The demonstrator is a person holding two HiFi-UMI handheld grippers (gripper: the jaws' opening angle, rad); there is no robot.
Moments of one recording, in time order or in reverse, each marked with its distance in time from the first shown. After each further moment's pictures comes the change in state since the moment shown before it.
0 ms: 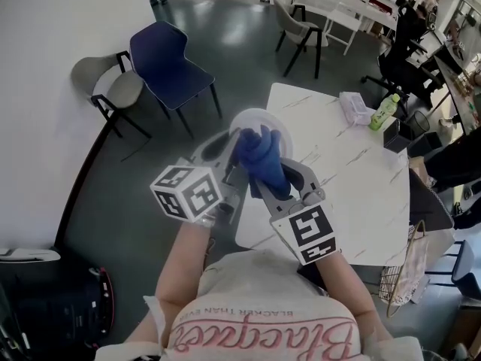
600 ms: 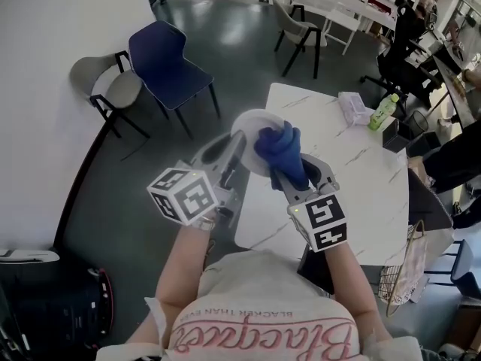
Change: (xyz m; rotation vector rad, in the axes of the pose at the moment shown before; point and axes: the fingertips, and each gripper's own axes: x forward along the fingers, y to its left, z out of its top) left arm -0.005 -0.011 0.001 -0.076 -0.025 -0.078; right arm -0.009 -0.048 -0.036 0.021 0.104 -0.109
